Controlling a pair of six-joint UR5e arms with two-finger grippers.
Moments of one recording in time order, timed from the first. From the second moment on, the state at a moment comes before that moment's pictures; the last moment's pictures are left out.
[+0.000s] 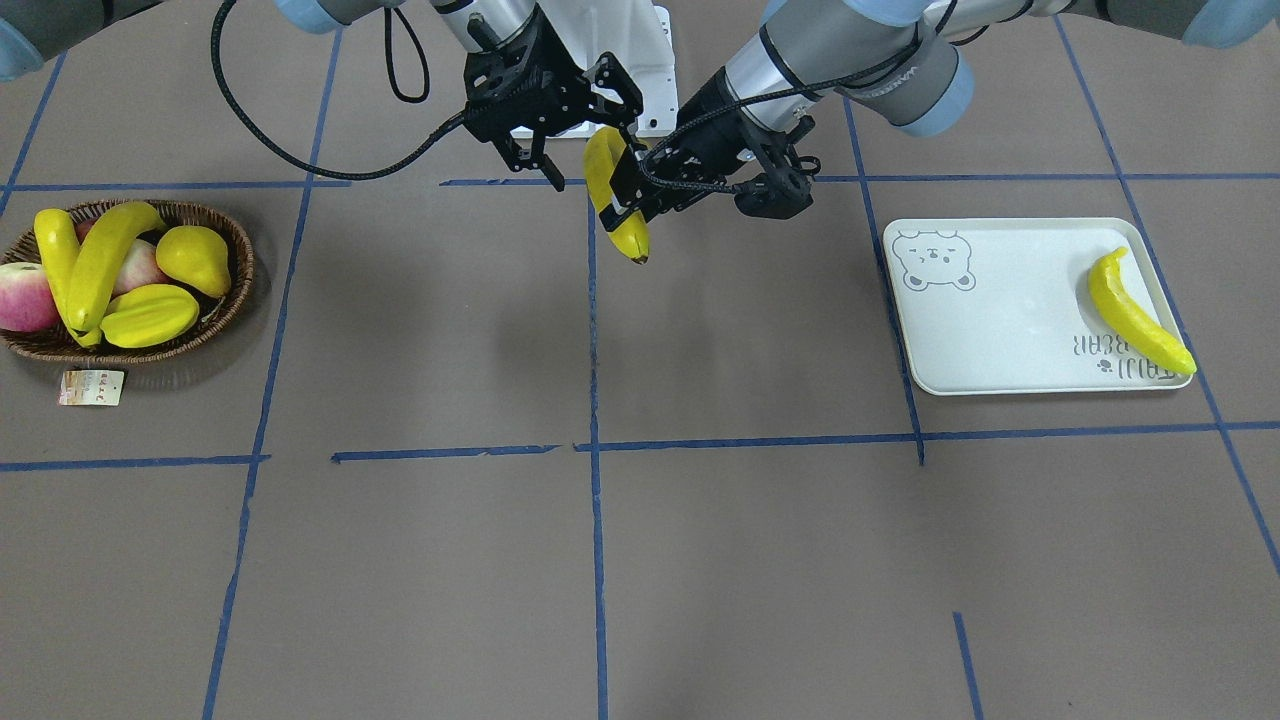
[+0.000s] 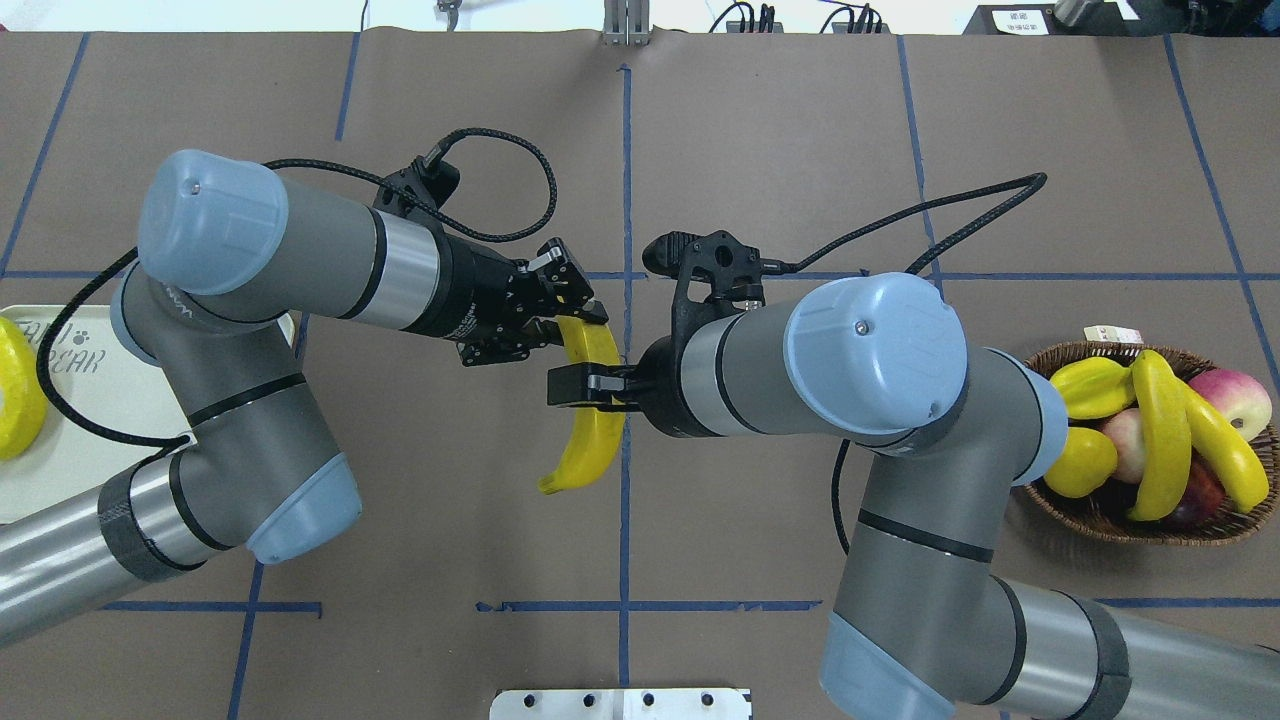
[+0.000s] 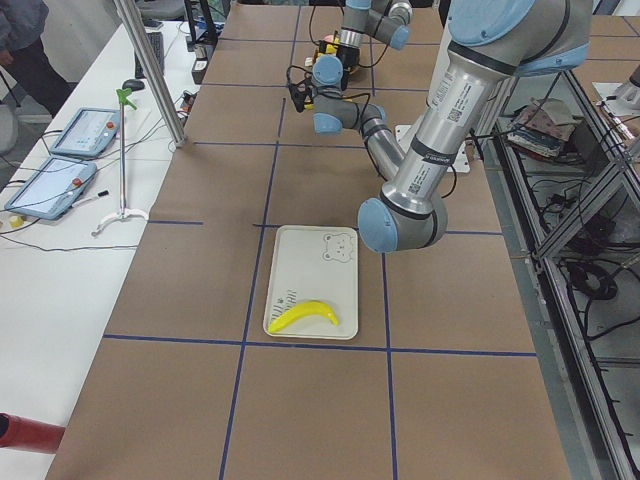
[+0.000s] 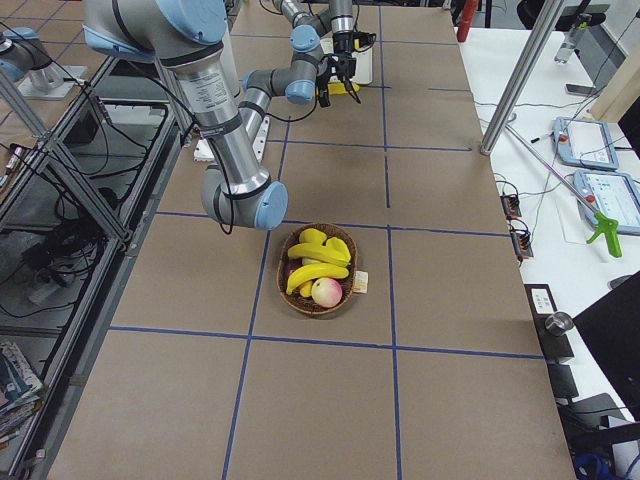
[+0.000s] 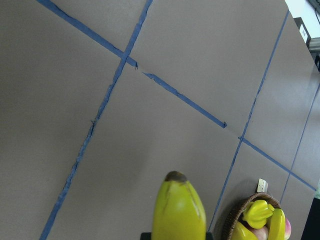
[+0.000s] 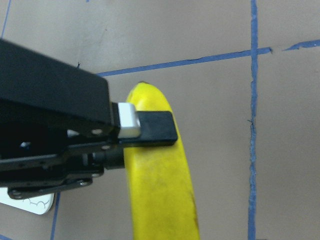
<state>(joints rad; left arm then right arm) -0.62 -2.12 -1.79 -2.25 -2.03 -1.89 0.43 -0.99 1.97 -1.29 1.78 1.37</state>
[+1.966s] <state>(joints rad) -1.00 -1.59 -1.84 -1.75 -2.02 -1.33 0.70 -1.24 2.23 -1.88 1.98 0.93</state>
